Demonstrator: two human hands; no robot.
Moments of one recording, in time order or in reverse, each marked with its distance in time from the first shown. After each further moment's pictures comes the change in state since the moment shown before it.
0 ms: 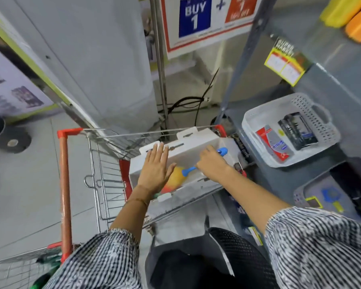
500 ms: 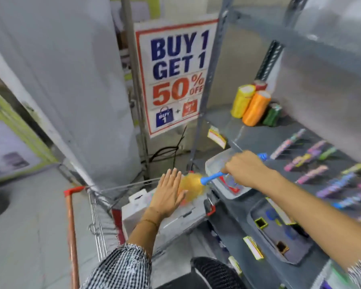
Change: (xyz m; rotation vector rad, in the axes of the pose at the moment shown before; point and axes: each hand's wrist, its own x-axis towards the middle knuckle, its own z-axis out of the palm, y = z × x) left_hand -0.023 0.130 -0.179 -0.016 0.079 0.267; right_hand -0.275 0.140 -0.176 0.120 0.086 0.317
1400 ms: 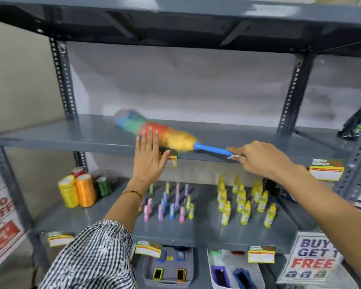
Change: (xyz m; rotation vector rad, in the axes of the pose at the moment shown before) left_hand 0.129 0.422 -0.193 -0.197 0.535 0.900; right_hand -0.447 0.085 -0.057 0.314 0.162 1.274
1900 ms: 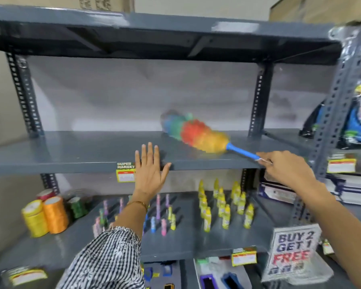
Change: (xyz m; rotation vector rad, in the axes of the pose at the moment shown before) left_hand 0.022 0.062 0.045 0.023 -0.065 0.030; right_hand -0.052 0.100 0.021 0.047 0.102 0.488
